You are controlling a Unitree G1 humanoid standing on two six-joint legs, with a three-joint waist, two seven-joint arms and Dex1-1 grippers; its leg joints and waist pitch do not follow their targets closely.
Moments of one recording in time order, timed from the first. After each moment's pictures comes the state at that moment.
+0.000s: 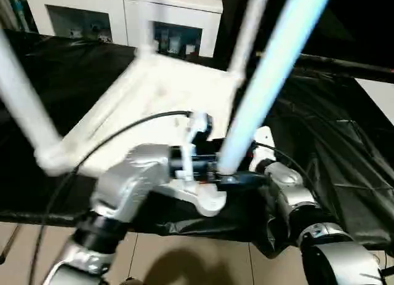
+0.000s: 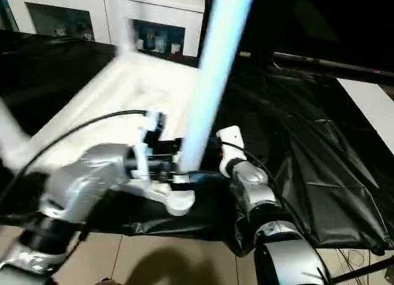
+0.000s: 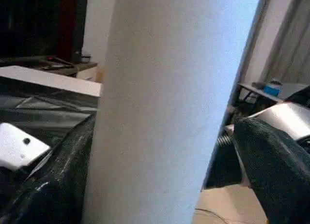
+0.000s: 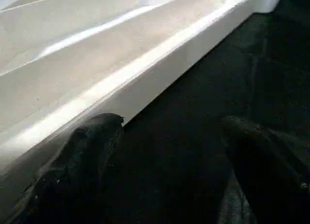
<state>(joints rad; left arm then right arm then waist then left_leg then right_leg) -0.53 0.19 -0.27 0.04 -0.50 0.49 -1.01 -0.67 -0.11 -0.02 1.10 0.03 -0.20 0.40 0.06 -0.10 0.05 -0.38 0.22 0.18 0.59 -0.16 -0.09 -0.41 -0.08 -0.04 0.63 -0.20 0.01</state>
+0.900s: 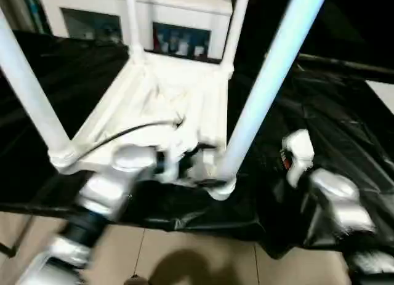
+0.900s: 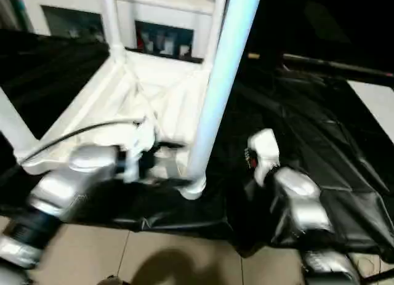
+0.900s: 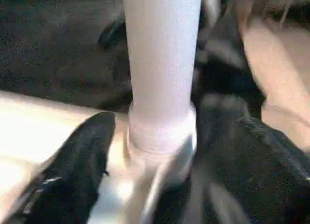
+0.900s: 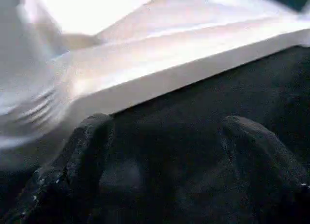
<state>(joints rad) -0.55 0.45 -0.38 0.31 -0.17 0.19 -1.14 -0.33 -0.42 0.04 0.56 0.15 -0.15 0.90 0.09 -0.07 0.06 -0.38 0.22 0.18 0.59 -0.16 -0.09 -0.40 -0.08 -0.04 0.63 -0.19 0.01</state>
